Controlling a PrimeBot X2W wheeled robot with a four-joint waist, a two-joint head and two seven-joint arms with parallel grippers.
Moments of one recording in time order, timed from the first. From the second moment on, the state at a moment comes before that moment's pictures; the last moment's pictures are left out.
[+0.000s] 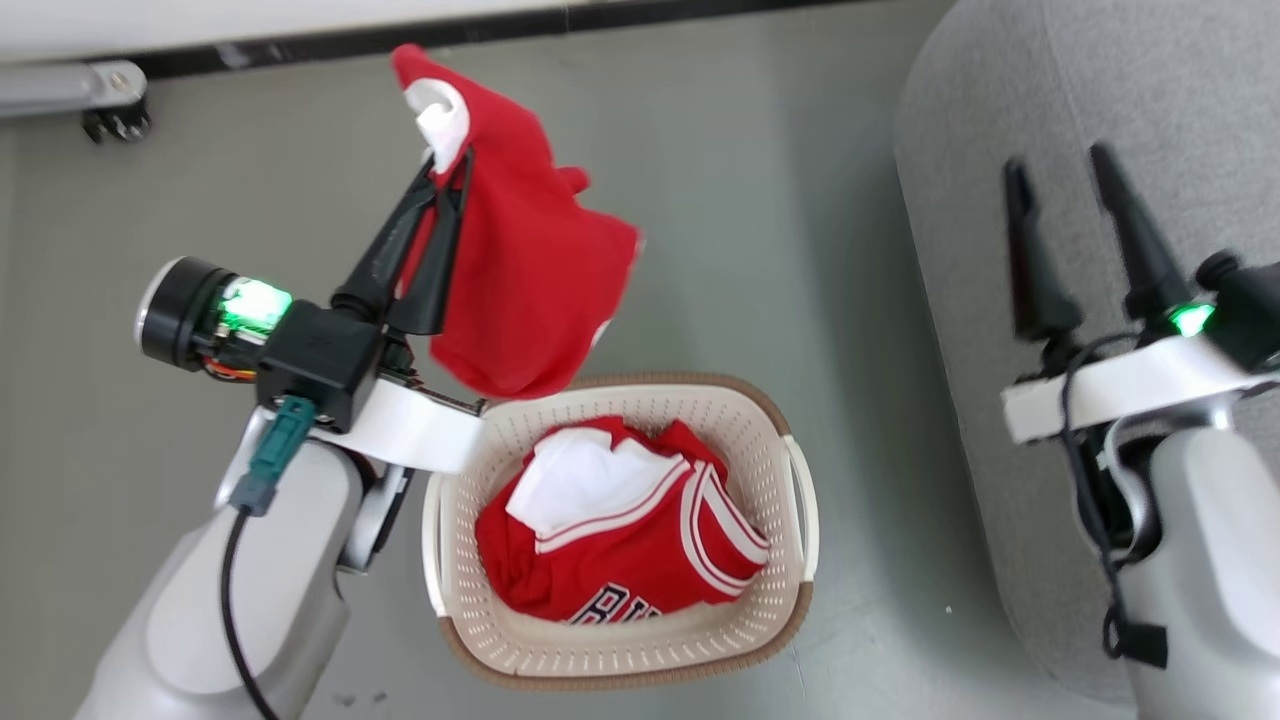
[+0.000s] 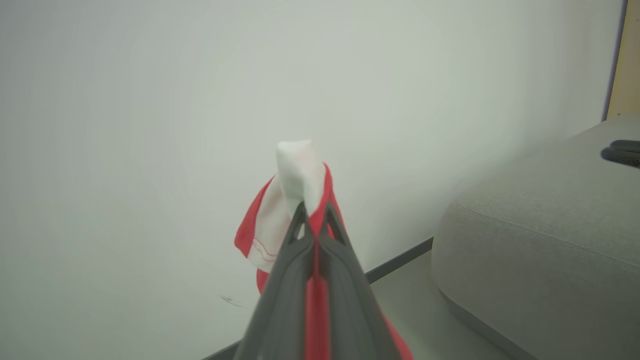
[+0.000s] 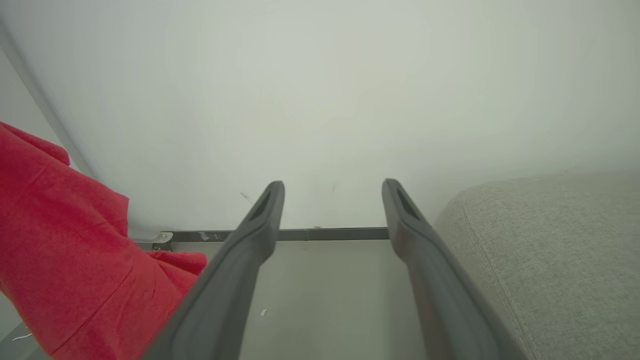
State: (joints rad) left arm -0.60 0.21 -0.46 0.06 -0.25 0.14 -0.26; right arm -0.45 -0.07 -0.01 0.12 0.18 0.12 -0.26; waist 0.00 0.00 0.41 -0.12
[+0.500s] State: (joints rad) left arm -0.59 0.23 -0.41 0.01 -0.26 0.07 -0.26; right arm -0.37 -0.15 0.28 0.18 0.25 0.12 -0.26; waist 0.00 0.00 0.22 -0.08
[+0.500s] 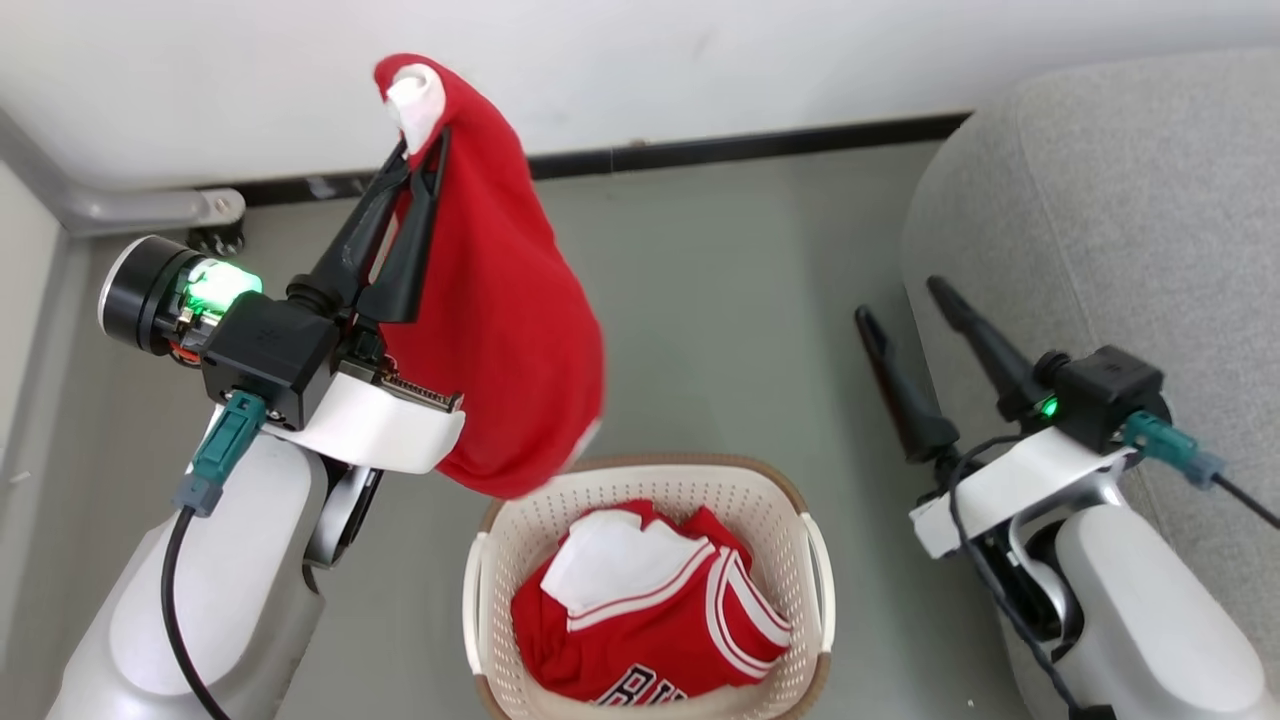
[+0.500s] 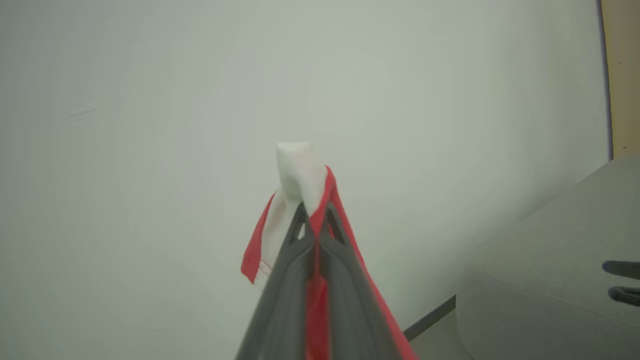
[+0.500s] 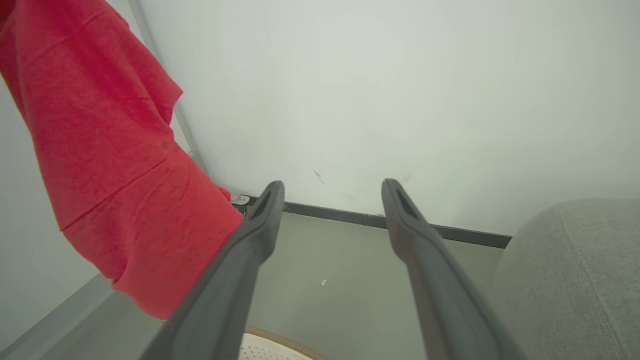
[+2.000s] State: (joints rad) left arm -0.58 0.17 -0.45 -0.03 -0.33 -0.09 -0.26; right arm -0.50 -0.43 0.86 0.11 0.71 0.12 -0.16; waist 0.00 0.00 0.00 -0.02
